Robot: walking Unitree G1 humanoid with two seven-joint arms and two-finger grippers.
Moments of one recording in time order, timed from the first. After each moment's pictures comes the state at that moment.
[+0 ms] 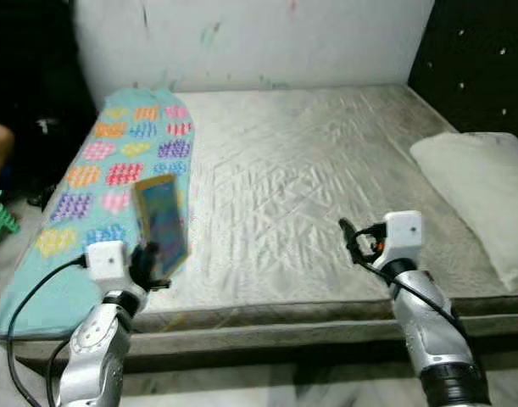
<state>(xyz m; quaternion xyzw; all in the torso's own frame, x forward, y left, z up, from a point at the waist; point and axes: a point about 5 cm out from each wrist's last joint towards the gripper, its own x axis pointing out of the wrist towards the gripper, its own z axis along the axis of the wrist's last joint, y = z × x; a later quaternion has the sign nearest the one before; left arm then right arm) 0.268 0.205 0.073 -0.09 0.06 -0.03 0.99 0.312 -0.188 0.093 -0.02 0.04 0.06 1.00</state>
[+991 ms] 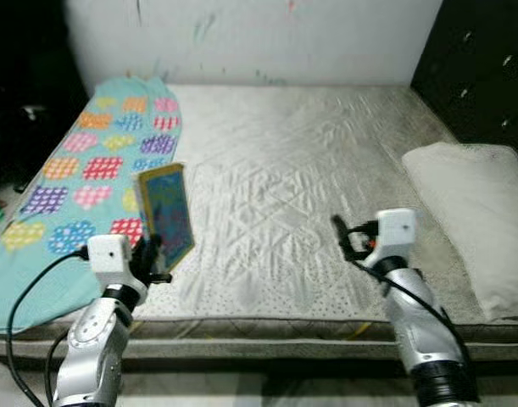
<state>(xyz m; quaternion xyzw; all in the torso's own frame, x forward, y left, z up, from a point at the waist) 0.270 0.205 0.078 -0.09 0.05 -0.05 0.99 0.314 -0.178 0.094 -0.02 0.03 0.06 1.00</state>
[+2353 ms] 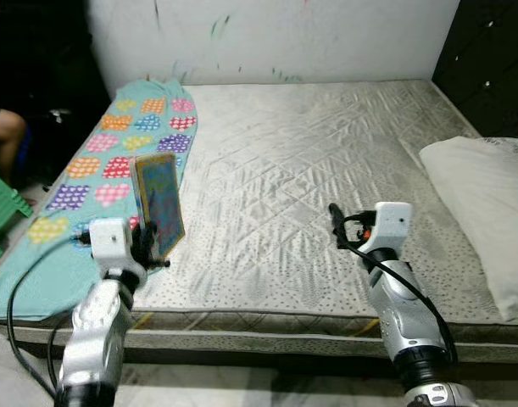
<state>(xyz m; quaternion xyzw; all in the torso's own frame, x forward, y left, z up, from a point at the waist) 0.283 0.206 0.080 -0.06 0.05 -0.01 1.00 0.329 -0.163 0.098 0.03 0.01 0.05 1.00</state>
